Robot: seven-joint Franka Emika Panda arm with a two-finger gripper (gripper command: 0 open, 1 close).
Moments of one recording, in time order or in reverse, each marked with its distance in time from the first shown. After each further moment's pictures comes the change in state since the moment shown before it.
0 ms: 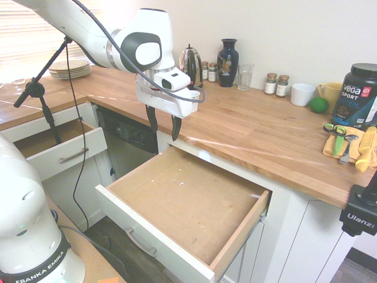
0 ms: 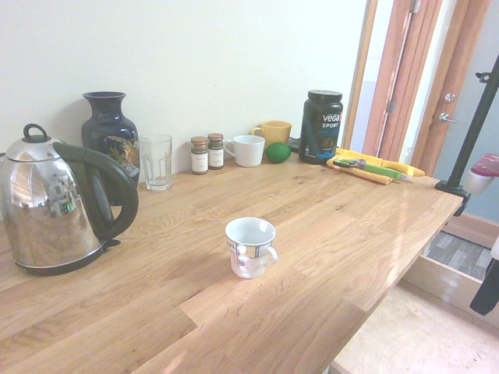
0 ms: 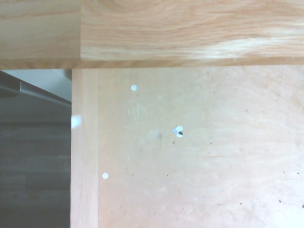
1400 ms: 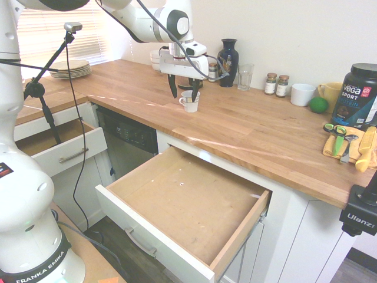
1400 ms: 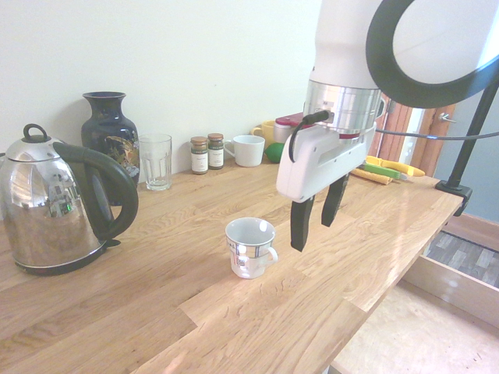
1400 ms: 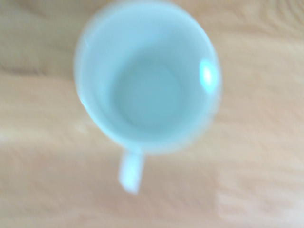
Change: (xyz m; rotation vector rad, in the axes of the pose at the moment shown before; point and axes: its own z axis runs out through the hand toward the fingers) arm 0.076 -0.241 -0.026 0.000 0.029 -0.109
